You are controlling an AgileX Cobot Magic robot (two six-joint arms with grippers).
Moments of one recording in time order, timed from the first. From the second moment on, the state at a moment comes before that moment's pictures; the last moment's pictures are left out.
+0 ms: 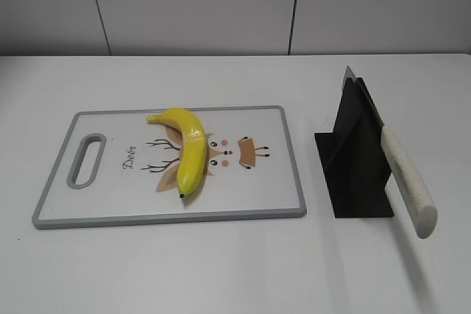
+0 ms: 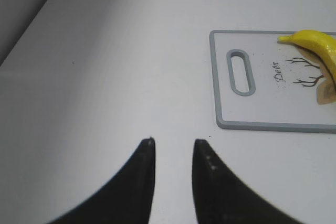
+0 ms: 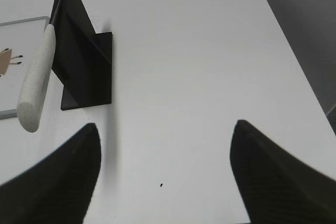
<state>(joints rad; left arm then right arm) 0.07 -0.01 -0.49 -0.11 1.09 0.17 0.09 0.06 -0.51 -0.05 1.05 0.19</state>
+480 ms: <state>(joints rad) 0.07 -0.01 -0.49 -0.11 1.09 0.17 0.09 0.06 -0.51 -0.05 1.05 0.19</state>
